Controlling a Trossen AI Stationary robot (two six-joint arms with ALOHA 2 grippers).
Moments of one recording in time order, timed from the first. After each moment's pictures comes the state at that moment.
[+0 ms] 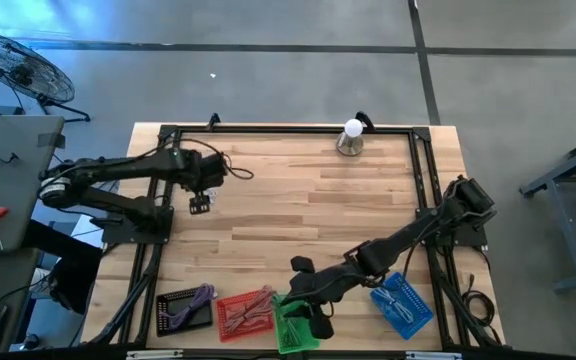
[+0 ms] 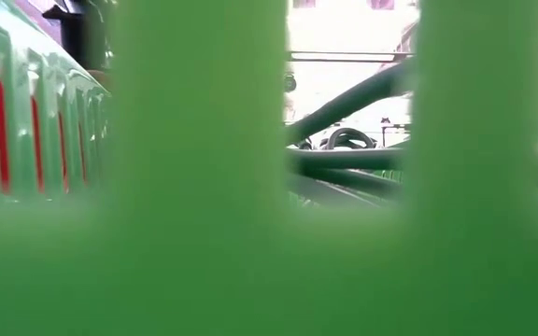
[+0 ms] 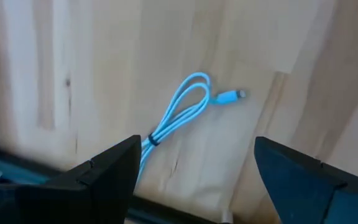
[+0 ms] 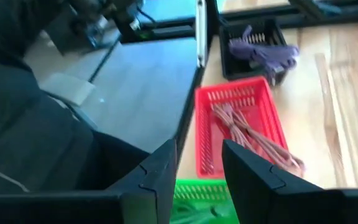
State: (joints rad) left arm 0.35 1.17 0.82 -1.07 -0.22 0.17; right arm 0.52 1.81 1.43 -0.10 0.03 0.38
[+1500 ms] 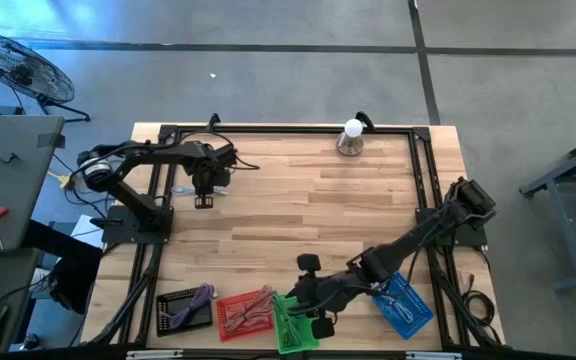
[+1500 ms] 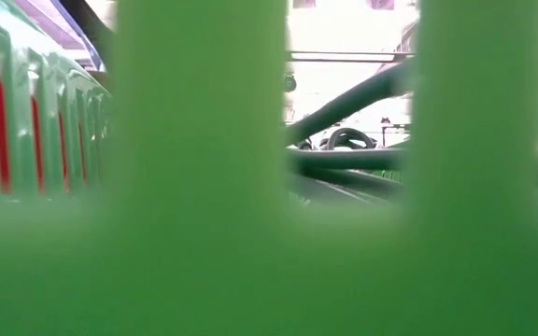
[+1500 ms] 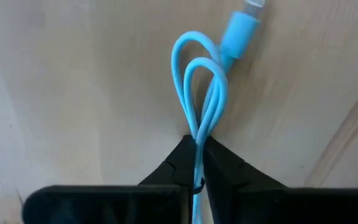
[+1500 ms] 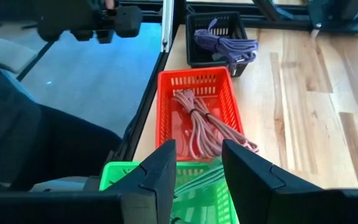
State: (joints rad) left arm 0.58 1.53 0.76 -0.84 -0.08 0.45; right arm 0.56 1.81 1.43 -0.20 0.22 0.29
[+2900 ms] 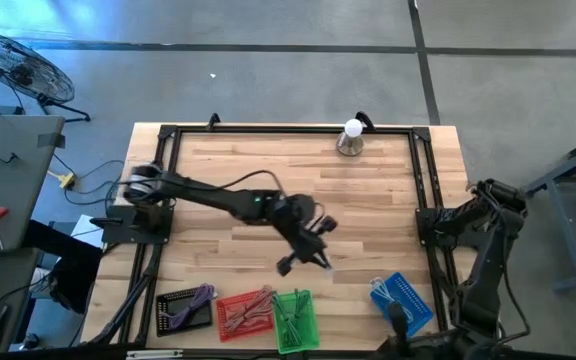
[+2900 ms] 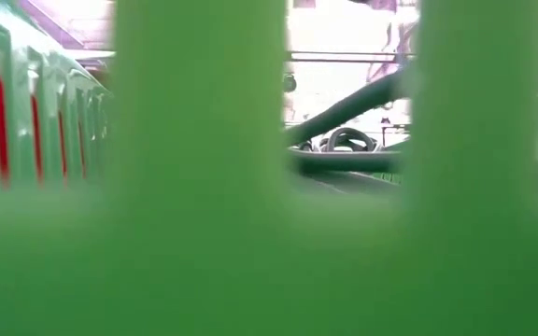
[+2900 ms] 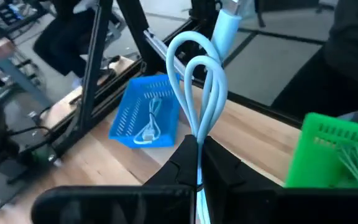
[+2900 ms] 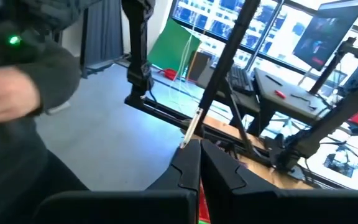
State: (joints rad) left arm -0.13 1.89 1.56 -0.11 0.50 0.56; right arm 1.13 1.65 1.43 0.02 0.89 -0.12
